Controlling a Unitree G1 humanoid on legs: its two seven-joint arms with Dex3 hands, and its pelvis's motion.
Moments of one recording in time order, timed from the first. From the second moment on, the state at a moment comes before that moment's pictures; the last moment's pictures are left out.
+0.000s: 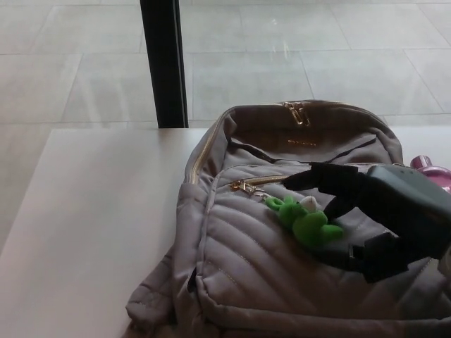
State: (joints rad) left_arm 0.10 0.57 0.27 1.20 -0.06 -0.14 -0.24; right_arm -0.29 -0.74 0.34 -0.53 -0.35 0.38 0.33
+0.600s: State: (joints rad) left_arm 0.07 0.57 0.23 1.24 -0.05 -0.17 -0.22; right_arm -0.28 -0.68 0.36 -0.54 -0.46 0.40 0.37
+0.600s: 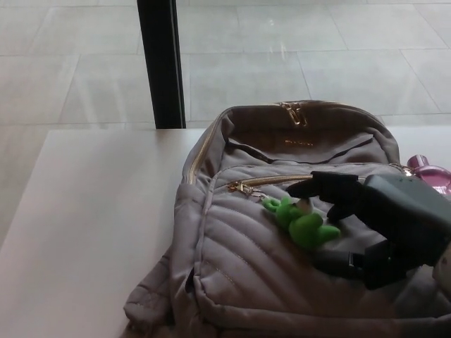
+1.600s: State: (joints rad) left_arm 0.06 0.57 0.21 1.25 -0.05 -0.18 -0.22; right_arm -0.28 -0.58 0.40 -0.44 -0.60 0.37 0.35
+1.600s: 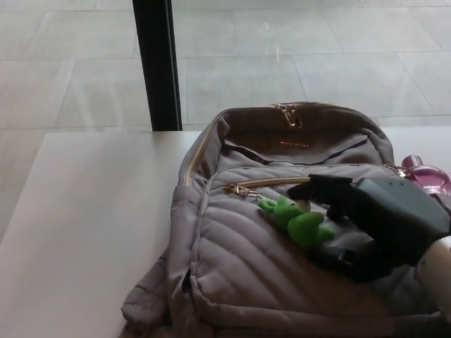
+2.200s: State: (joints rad) left_arm 0.06 0.57 0.22 1.26 -0.05 -0.21 -0.21; right_arm -0.26 -0.55 0.42 -0.43 -0.67 0.33 0.31
